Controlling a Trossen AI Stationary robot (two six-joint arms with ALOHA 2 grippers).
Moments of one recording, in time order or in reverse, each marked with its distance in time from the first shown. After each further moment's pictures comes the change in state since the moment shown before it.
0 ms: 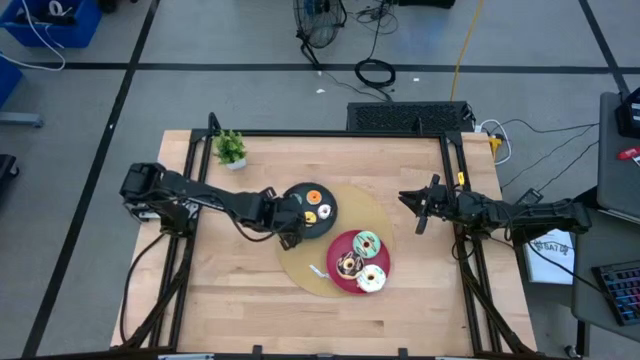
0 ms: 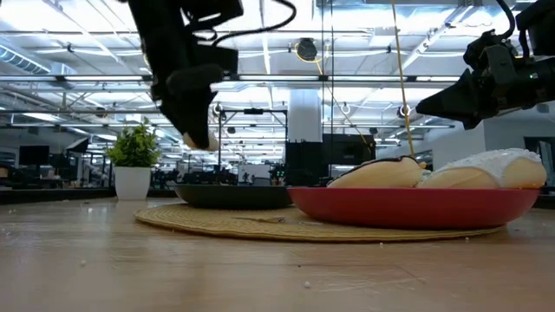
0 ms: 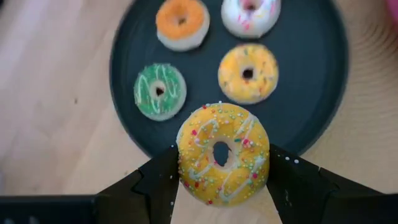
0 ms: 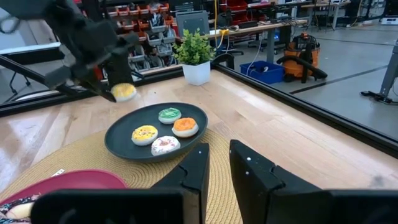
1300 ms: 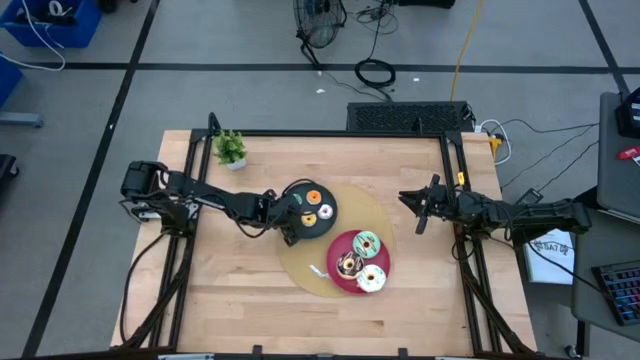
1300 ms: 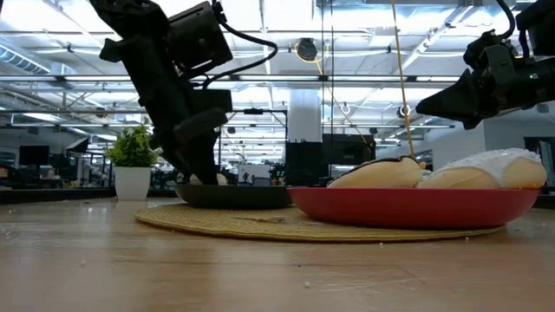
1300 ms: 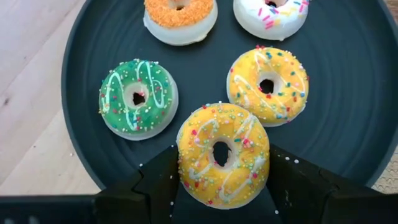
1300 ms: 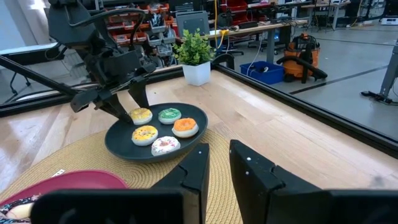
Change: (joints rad) left arm 0.082 -0.003 -0.291 0.482 0.072 0.013; right arm 0.000 0.000 0.000 0.000 0.000 0.000
